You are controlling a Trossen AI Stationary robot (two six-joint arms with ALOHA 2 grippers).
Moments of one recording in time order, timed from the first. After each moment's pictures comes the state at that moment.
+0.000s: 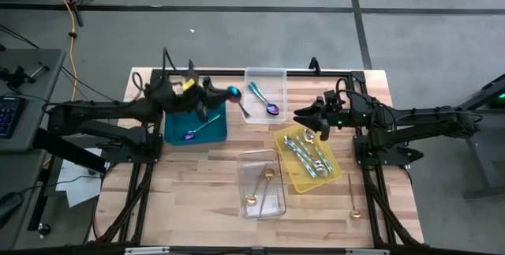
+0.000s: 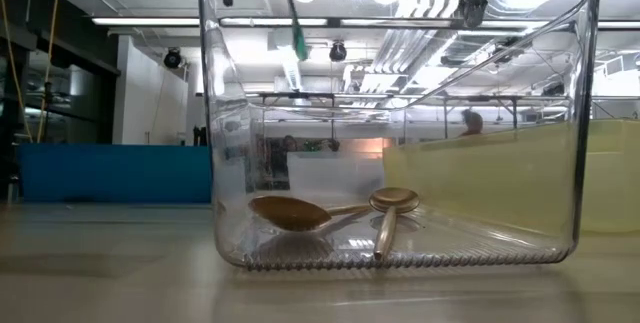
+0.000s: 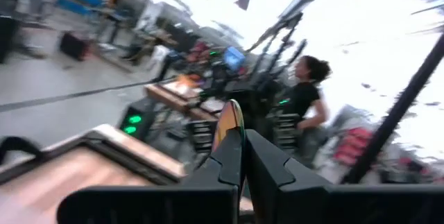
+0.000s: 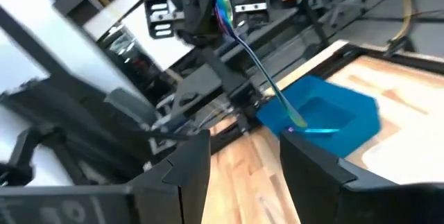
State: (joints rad) left arm 0.20 1.03 0.71 0.53 0.04 -0.51; right arm -0.05 0.84 0.61 0.21 0.01 0.60
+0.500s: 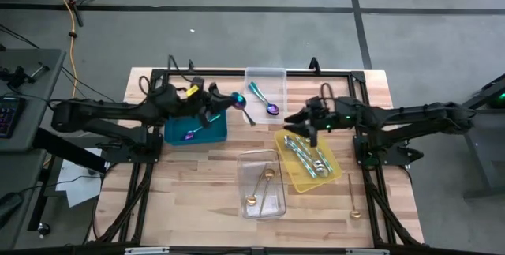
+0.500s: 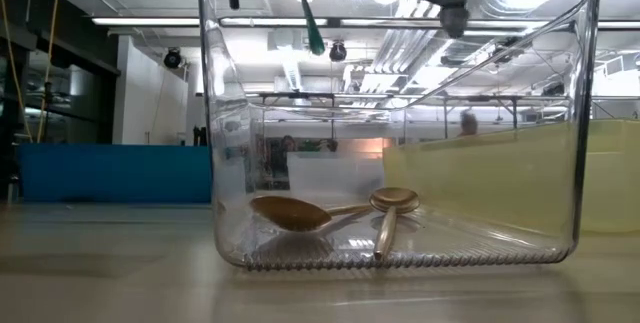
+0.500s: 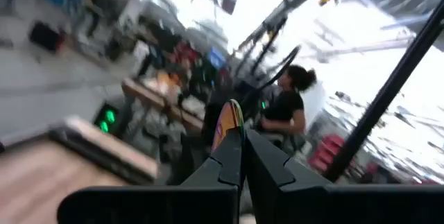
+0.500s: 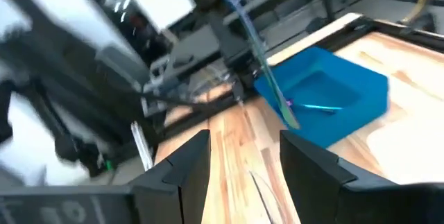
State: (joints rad) left arm 0.15 1.11 0.67 0.69 0.05 -0.58; right arm -0.04 0.99 0.65 0.22 -0.07 0.51
